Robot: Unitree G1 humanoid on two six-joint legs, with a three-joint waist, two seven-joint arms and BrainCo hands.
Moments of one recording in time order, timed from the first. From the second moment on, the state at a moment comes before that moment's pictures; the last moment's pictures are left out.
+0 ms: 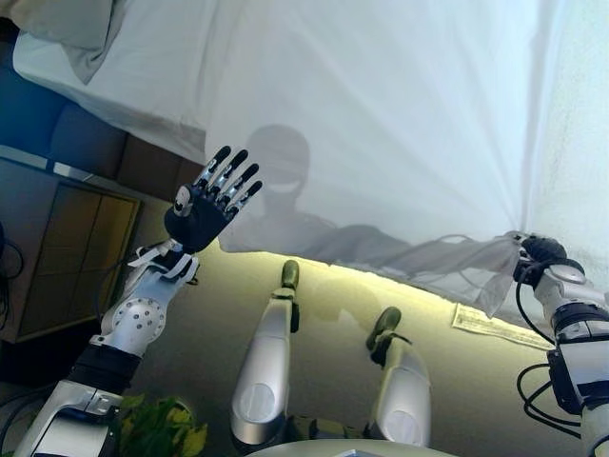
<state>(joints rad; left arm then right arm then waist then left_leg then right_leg) -0.28 0.68 -0.25 0.09 -1.41 -0.06 -0.52 -0.65 -0.76 0.11 1.22 0.57 0.09 -0.03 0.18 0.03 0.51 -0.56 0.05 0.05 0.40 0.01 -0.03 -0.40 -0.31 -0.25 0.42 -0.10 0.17</state>
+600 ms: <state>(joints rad) -0.25 0.67 -0.21 0.10 -1.43 -0.03 -0.54 -0.51 -0.73 0.11 1.26 0.64 0.10 0.11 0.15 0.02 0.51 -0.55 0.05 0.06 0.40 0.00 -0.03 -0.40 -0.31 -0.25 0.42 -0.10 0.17</state>
